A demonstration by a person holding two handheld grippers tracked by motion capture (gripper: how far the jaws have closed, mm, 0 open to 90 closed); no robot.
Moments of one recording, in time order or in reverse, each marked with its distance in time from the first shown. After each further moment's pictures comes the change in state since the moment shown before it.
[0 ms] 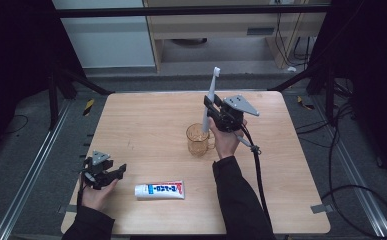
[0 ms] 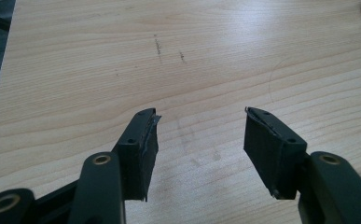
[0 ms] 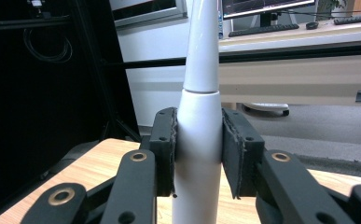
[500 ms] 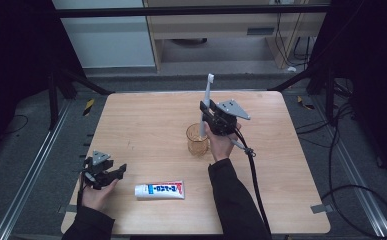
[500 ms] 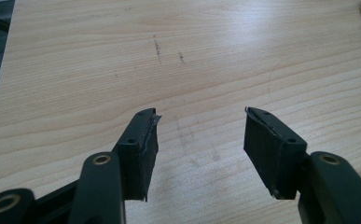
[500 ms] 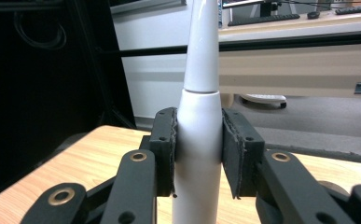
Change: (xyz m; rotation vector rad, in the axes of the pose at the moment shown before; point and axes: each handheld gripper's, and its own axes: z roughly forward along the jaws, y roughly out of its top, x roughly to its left) left arm 0.000 0.000 0.000 -0.001 -0.001 0.004; right arm 0.005 -0.025 0.013 0.034 -0.017 -0.020
